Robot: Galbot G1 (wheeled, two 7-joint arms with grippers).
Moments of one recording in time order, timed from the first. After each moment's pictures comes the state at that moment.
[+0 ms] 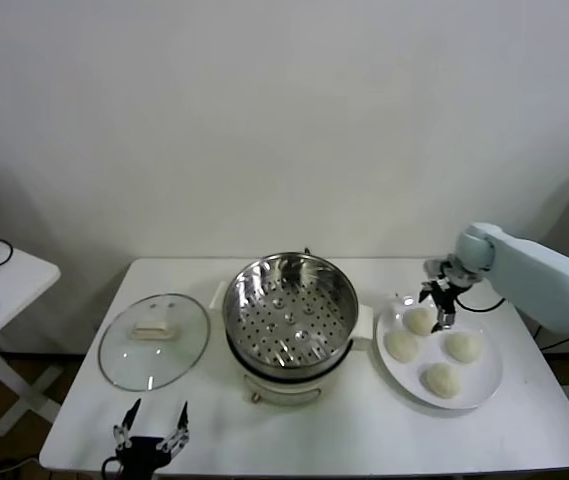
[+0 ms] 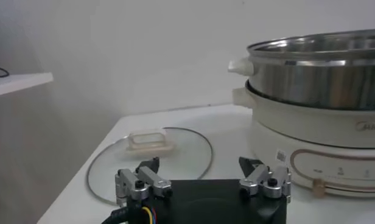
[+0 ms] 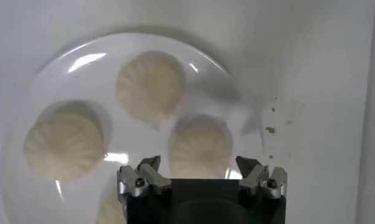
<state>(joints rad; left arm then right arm) 1.85 -1.57 -0.65 -2.07 0.04 0.03 0.08 0.20 0.90 -1.15 0.80 0.09 -0.02 -1.07</state>
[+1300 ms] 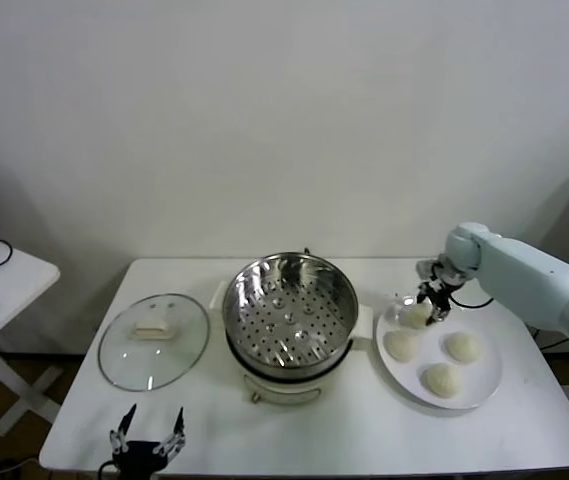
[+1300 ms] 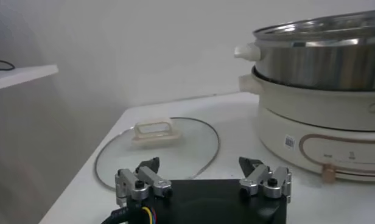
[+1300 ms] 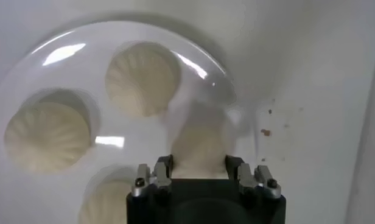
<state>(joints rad) 1.85 -1.57 -0.66 -2.06 0.07 0.05 0.07 0.32 0.89 -1.21 0.87 0.06 0.05 -1.09</state>
